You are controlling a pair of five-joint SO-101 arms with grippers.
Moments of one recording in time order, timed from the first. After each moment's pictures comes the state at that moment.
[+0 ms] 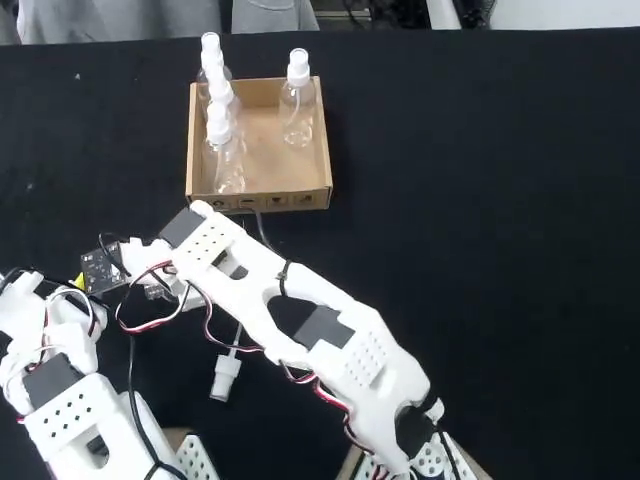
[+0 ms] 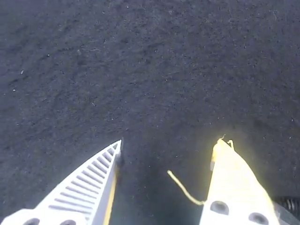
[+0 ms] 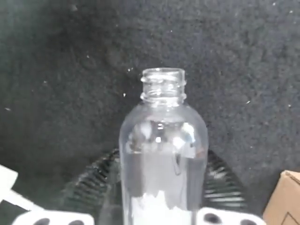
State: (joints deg) left arm -41.8 -77.3 79.6 50.6 12.9; right arm -52.0 38.0 -17.5 71.2 54.9
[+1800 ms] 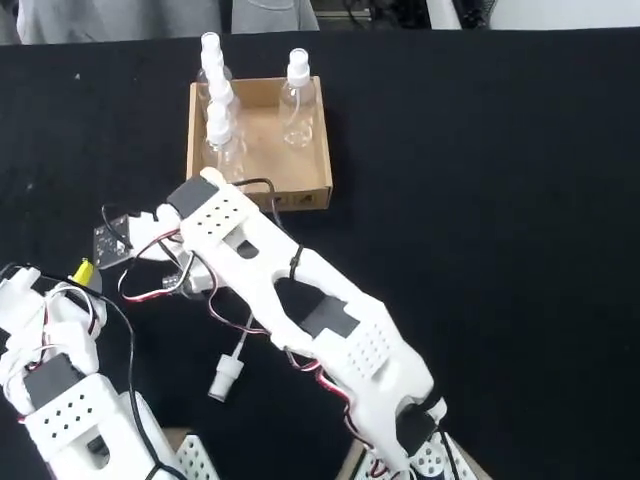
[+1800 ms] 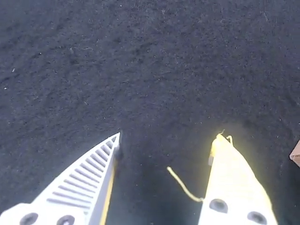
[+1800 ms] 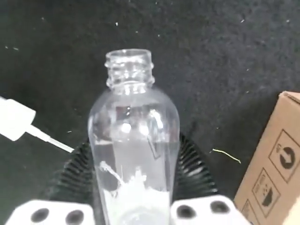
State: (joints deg) left arm -41.5 -77.4 79.5 48.9 13.0; right arm -47.9 38.2 -29.8 89.1 53.7
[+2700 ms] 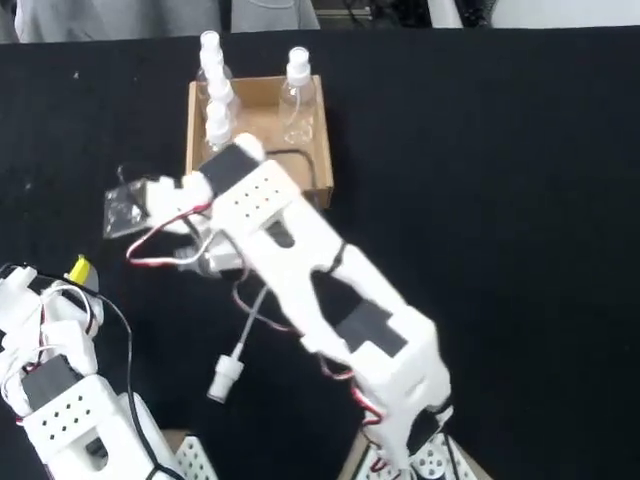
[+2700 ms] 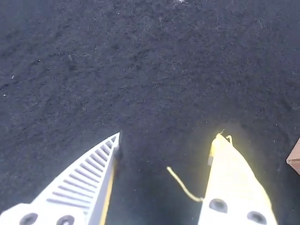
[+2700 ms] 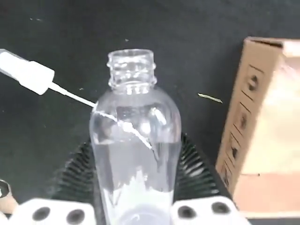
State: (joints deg) left arm -41.5 -77.4 79.5 47.5 13.0; right arm -42.8 23.8 -29.9 98.6 53.7
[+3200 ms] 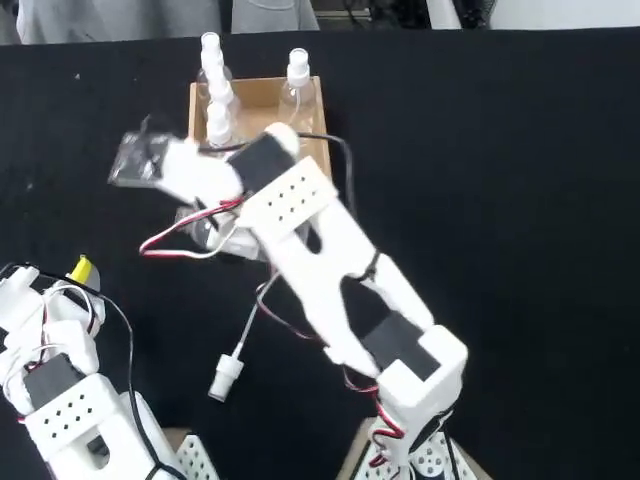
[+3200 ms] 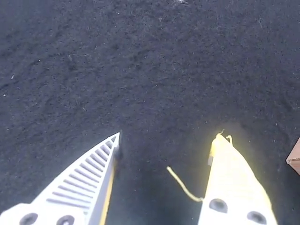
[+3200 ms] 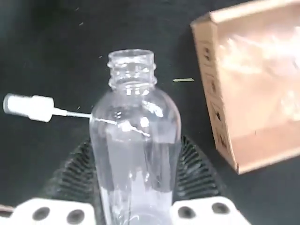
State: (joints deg) left arm -41.5 -77.4 79.5 47.5 13.0; right arm -40.6 14.2 -29.6 99.0 34.6
